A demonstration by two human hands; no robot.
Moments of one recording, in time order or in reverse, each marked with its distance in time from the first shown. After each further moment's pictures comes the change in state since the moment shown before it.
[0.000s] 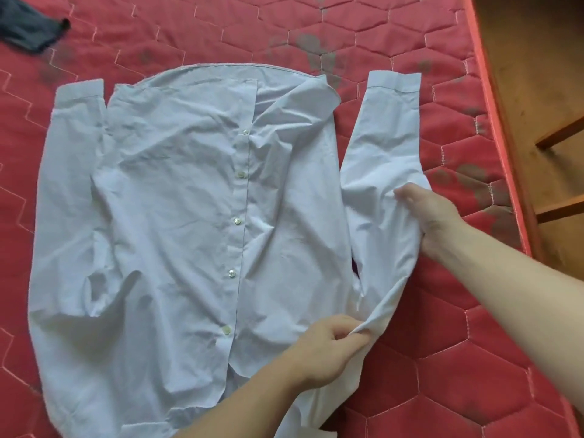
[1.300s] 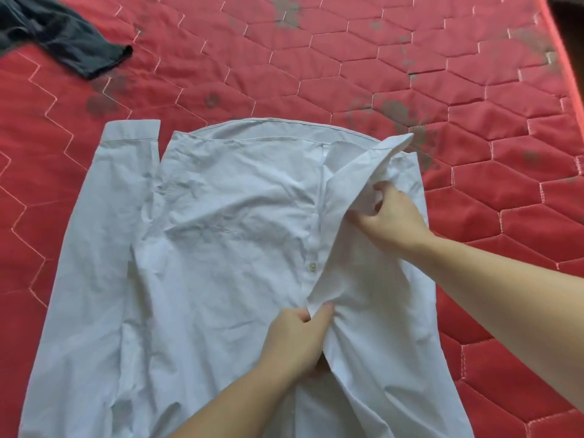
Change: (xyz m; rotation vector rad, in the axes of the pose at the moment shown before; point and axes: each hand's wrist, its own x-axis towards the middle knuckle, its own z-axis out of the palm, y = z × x) left_hand 0.047 0.036 -0.202 -0.301 0.539 -0.192; right_hand 0.078 -0.059 0.215 -1.098 -0.132 -0.557
